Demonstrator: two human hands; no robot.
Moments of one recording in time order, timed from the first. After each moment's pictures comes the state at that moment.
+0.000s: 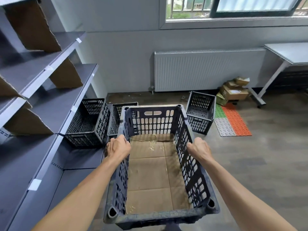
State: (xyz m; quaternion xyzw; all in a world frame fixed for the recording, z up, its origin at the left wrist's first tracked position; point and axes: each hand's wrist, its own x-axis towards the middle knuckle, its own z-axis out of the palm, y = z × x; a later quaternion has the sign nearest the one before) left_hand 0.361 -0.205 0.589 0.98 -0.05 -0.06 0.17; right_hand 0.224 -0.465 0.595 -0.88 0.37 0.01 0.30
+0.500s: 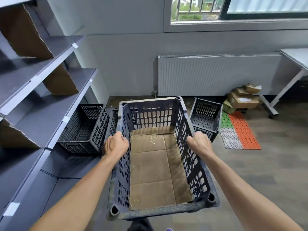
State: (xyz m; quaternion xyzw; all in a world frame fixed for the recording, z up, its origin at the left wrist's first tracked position) left_hand 0.456 -0.299 0.601 0.98 -0.03 -0.01 0.19; right_hand 0.342 -0.576 0.612 -0.90 0.33 -0.01 0.28
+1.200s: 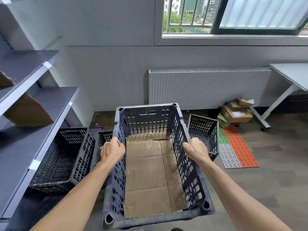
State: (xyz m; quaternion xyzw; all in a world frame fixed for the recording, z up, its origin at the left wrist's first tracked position) left_hand 0.707 -0.366 0.580 0.98 -0.05 -0.06 0.21; right_hand 0.560 -0.635 0.609 -0.88 0.37 -0.01 0.28
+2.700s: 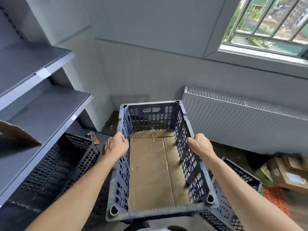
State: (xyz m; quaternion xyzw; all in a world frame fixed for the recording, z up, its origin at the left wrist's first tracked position) left_hand 1.079 -0.486 0.542 0.97 0.10 -0.08 0.22; right_hand 1.031 -0.800 0.588 -0.92 0.25 0.08 0.29
